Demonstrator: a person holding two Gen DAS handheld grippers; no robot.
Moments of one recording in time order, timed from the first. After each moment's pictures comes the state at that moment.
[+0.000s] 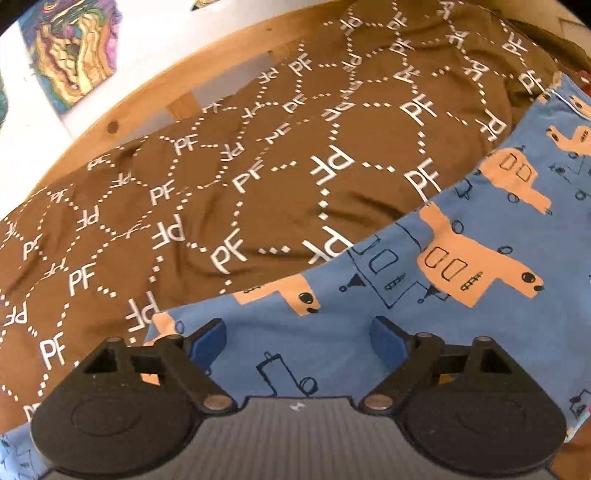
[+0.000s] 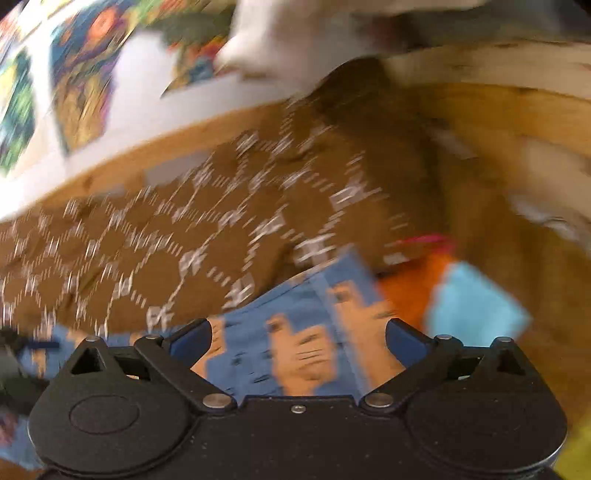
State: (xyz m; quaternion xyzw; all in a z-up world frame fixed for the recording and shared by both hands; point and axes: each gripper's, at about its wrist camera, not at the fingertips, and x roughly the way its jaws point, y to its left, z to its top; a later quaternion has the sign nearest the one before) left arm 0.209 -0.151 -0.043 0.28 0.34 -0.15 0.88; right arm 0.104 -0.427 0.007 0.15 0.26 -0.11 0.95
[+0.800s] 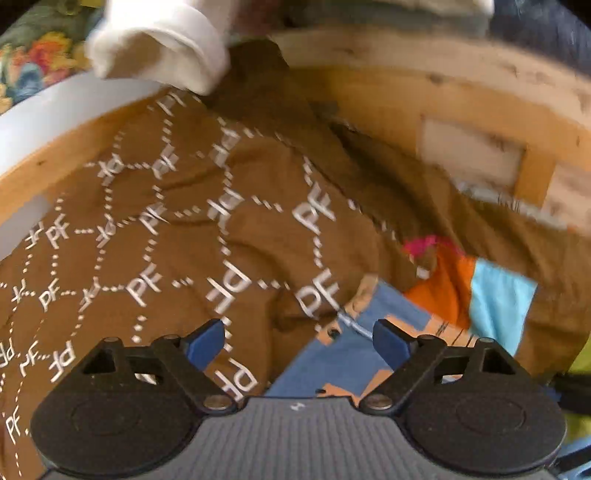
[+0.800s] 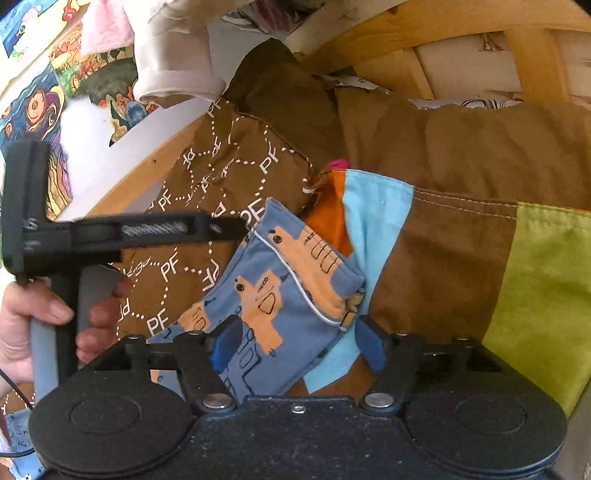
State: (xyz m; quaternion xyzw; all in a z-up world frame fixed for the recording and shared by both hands) left arm 0.236 -0.347 0.009 0.23 0.31 -0.42 0.82; right arm 0.058 -0.452 -0.029 0.31 0.26 -0.13 0.91
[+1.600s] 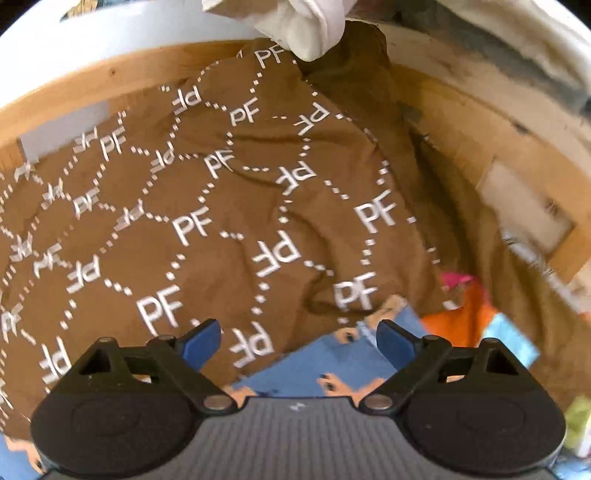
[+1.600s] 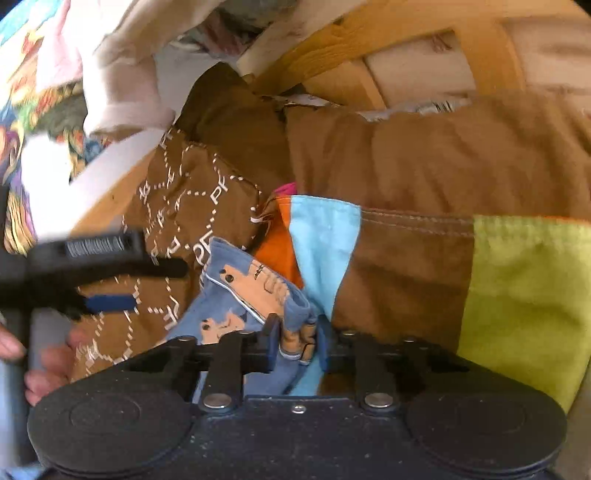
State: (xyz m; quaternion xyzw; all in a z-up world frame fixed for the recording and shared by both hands) left arm 0.246 -0.323 0.032 0.08 0.43 -0.34 0.83; right arm 0.063 -0.460 -0.035 0.31 0.24 -0.20 0.90
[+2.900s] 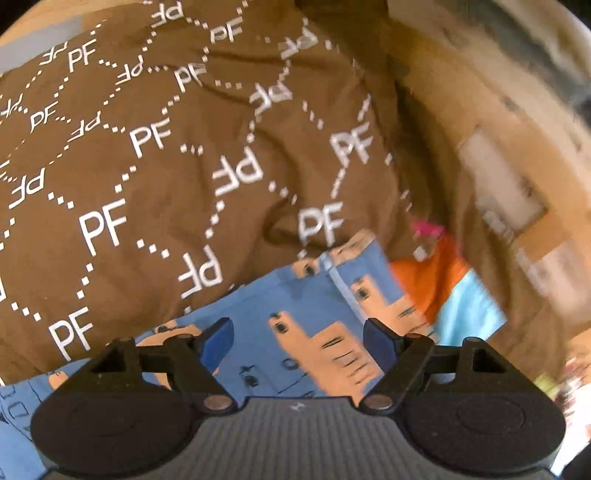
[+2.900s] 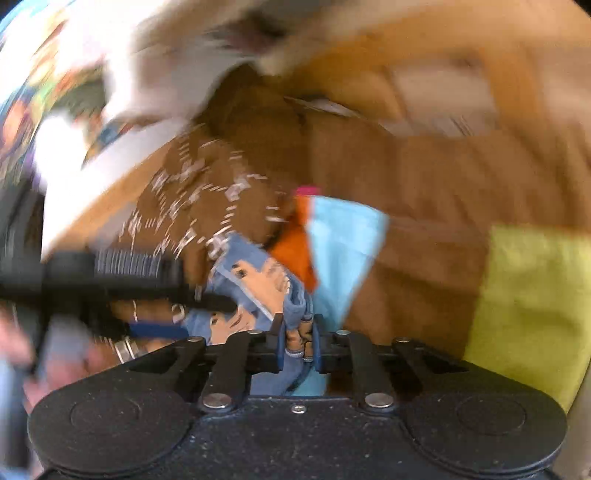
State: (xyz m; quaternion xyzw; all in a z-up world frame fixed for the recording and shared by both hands) left arm 0.248 -0.327 0.012 0.03 0.51 -0.38 0.77; right arm 0.063 -0.440 -0.024 0.24 0.24 -0.19 0.92
